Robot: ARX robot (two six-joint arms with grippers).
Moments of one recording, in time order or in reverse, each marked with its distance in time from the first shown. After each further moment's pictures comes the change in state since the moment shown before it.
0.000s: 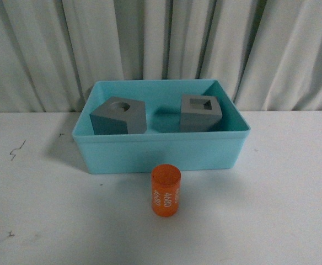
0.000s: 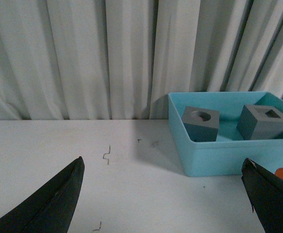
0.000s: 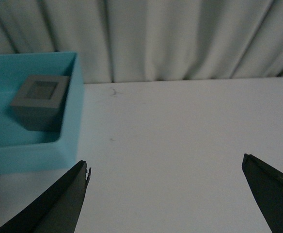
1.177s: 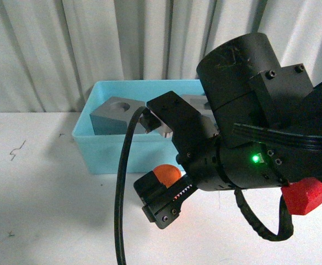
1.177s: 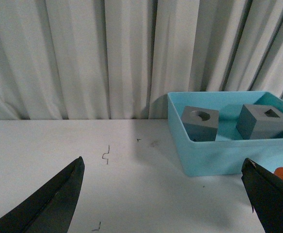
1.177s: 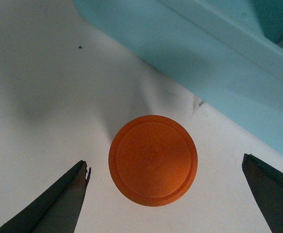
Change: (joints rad) left arm 0.000 0.000 0.000 0.000 0.000 0.000; right arm 0.620 0.798 0.457 -0.110 -0.025 -0.165
